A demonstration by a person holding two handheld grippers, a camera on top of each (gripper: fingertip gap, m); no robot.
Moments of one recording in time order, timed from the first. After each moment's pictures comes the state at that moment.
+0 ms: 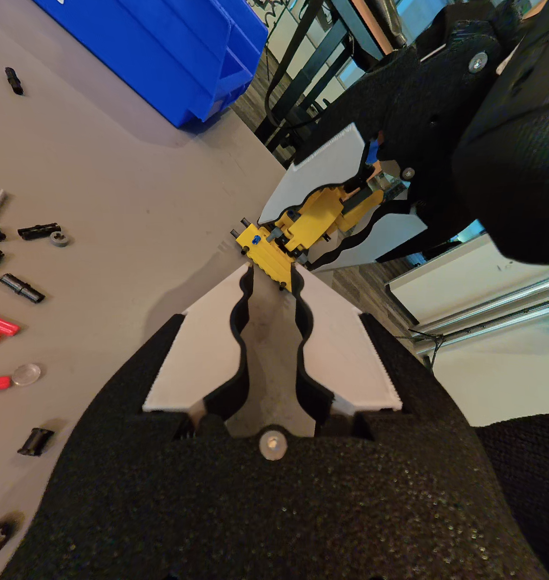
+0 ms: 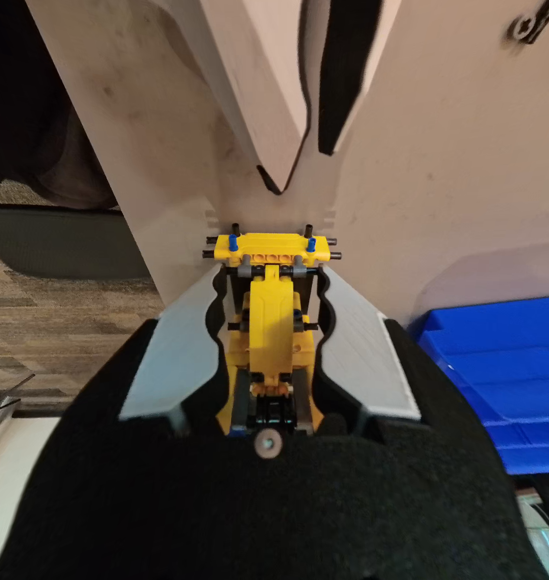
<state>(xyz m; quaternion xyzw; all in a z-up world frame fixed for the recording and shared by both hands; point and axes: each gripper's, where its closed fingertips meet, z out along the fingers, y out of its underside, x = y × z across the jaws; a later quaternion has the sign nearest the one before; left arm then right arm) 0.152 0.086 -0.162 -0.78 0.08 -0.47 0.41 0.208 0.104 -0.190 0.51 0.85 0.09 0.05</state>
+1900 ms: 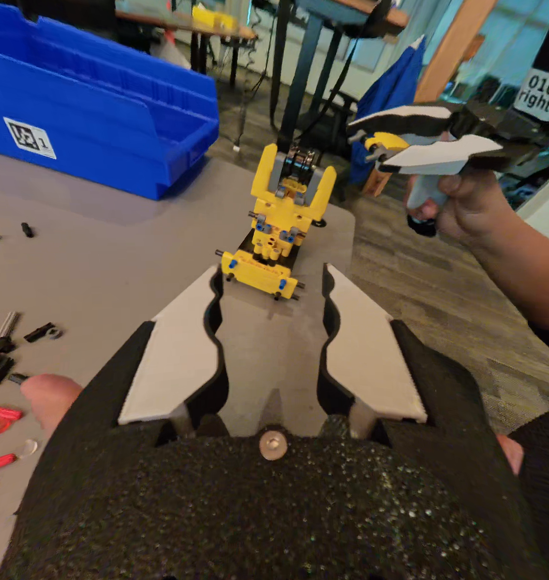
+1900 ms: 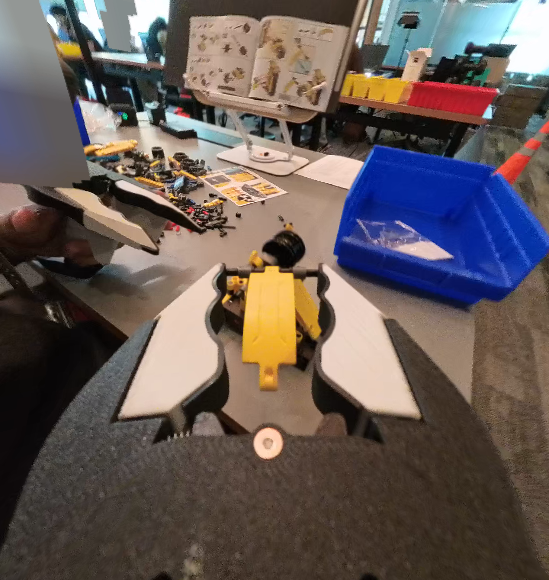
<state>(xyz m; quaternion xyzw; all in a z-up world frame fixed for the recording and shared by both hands) 0.183 0.072 -0.137 -0.75 0.23 -0.33 0.52 0.296 0.111 -0.089 0.65 0.42 -0.30 -0.56</state>
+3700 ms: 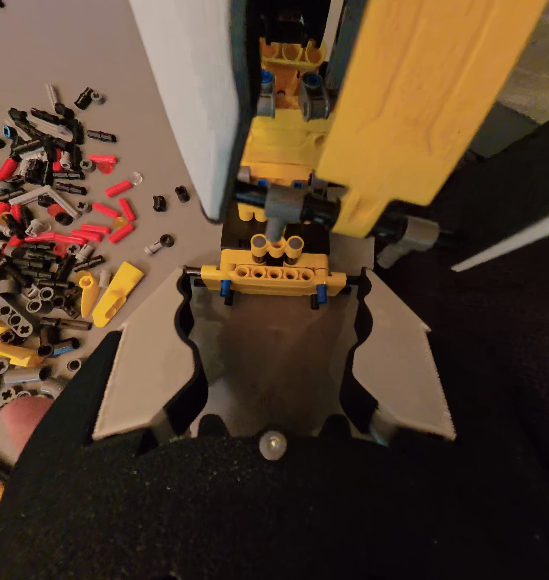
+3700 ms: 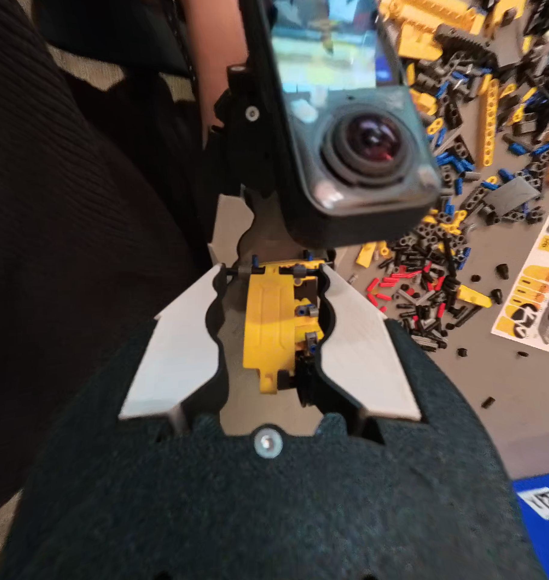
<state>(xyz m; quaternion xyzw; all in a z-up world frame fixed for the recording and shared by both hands) 0.047 -0.020 -0.216 -0.83 0.40 -0.22 0.33 0.026 -0.042 -0.131 0.50 0.84 -0.16 -0.13</state>
